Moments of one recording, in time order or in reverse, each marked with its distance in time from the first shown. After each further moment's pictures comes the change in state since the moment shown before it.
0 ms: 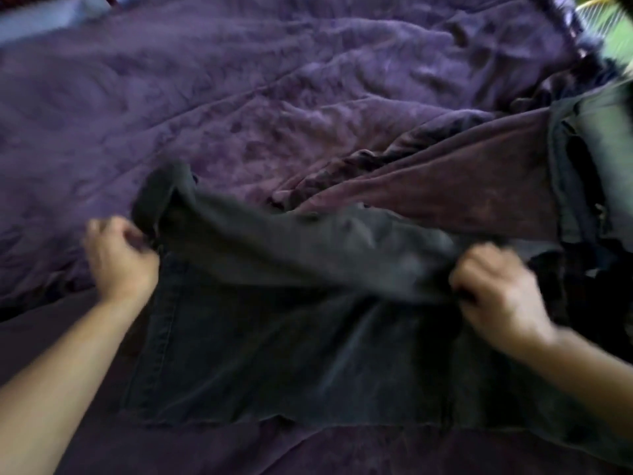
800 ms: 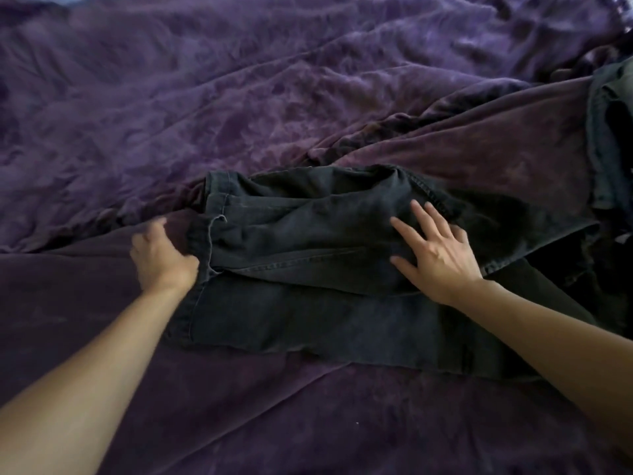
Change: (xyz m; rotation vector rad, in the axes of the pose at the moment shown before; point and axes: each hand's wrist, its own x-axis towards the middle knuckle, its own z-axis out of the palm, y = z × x) left_hand -0.094 -0.041 -0.034 0.084 -0.254 -0.340; right_hand 0.010 -0.080 0.074 -0.142 -0.402 0.241
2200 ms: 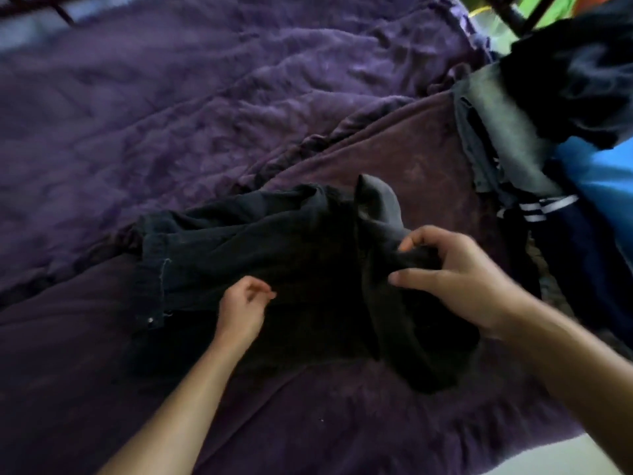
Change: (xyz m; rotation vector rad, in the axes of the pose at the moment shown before) left_hand -0.127 0.094 0.062 -0.536 -0.615 0.154; right_hand -0.117 0.012 -0.135 1.131 0.057 0.396
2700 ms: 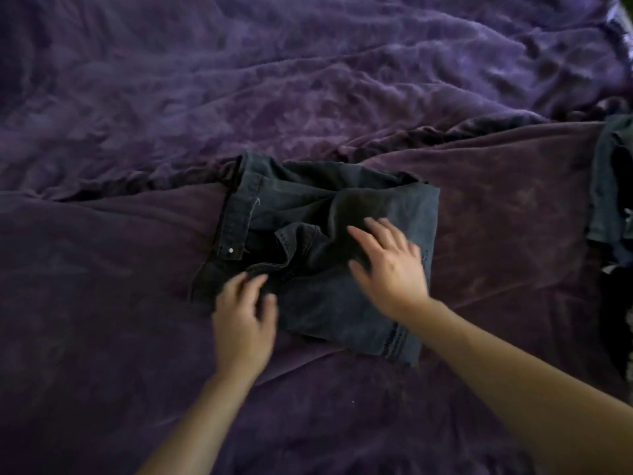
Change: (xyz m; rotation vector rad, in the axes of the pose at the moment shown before) left_hand -0.079 -0.087 -0.067 0.347 0.499 0.180; right_hand 0.068 0.036 0.183 -0.886 -0.038 -0.503
